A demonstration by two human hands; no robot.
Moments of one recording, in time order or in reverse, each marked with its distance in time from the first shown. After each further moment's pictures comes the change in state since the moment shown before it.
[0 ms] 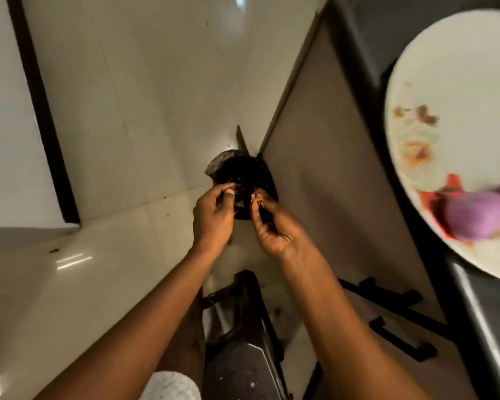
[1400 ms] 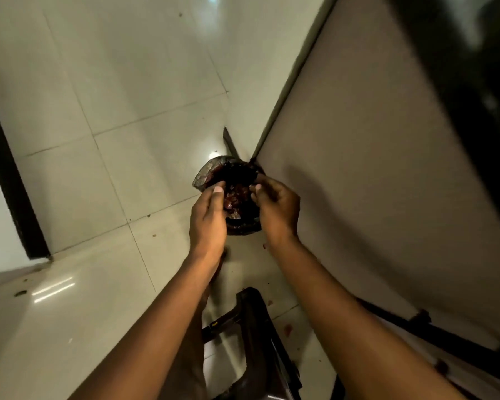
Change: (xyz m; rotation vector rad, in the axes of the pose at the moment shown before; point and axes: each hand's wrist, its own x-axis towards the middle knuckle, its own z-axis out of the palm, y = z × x) left_hand 0.083 -0.055 0.023 -0.199 -0.106 -0.094; right_hand 0.122 0.001 0.001 -0.876 0.186 -0.777
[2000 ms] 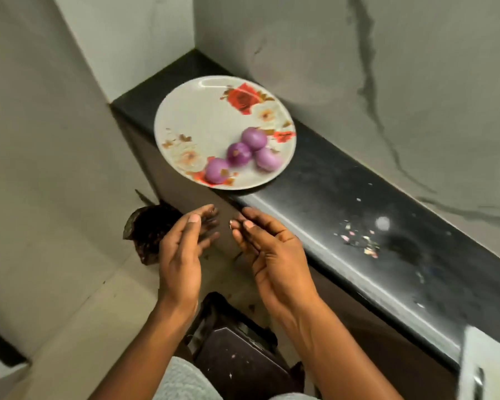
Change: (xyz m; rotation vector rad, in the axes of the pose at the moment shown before) left_hand -0.338 0.188 0.057 -0.068 -0.525 0.232; right_hand -0.341 -0.187 -0.267 0.986 0.099 0.085
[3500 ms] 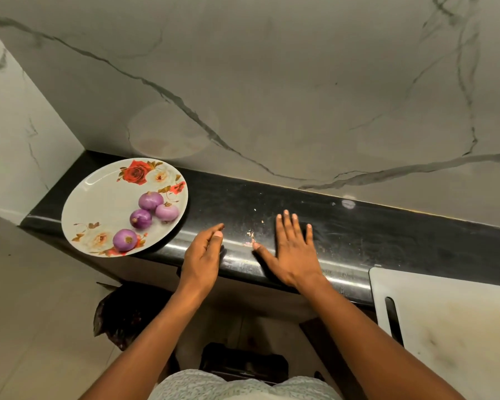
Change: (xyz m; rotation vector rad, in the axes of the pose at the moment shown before) left_hand -0.015 -0.004 0.161 0.599 -0.483 0.078; right_hand 0.020 -0.099 -0.220 -1.920 0.442 -0.355
